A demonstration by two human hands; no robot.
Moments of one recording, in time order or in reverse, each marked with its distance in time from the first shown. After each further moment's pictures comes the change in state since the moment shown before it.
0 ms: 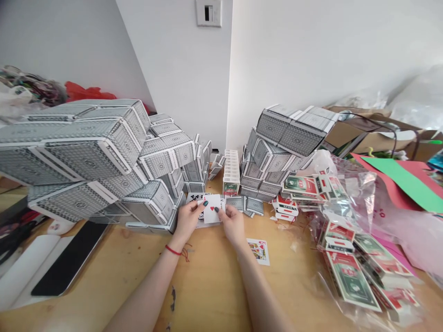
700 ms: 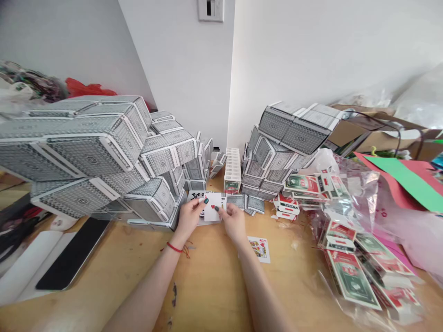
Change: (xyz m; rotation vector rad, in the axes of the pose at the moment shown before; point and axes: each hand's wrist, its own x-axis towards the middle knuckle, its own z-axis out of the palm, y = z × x) left_hand -0.002 0.003 -0.001 0.077 -0.021 -0.005; right_hand -0.001 -0.002 0.000 -0.006 0.002 0.031
